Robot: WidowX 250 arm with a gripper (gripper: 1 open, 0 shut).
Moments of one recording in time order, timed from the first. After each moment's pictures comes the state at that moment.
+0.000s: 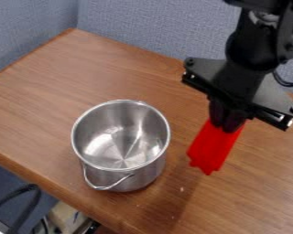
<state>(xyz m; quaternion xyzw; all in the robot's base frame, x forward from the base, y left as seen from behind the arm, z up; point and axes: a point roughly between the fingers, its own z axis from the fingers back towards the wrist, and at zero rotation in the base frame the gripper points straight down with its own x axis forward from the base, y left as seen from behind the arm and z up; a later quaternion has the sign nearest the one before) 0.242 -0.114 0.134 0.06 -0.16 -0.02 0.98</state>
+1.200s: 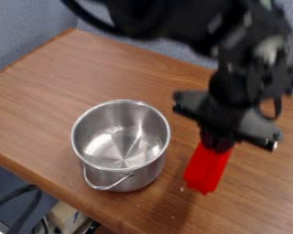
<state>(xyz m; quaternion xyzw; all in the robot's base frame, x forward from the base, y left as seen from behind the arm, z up) 0.242 -0.112 0.098 0.04 -0.19 0.01 0.98</state>
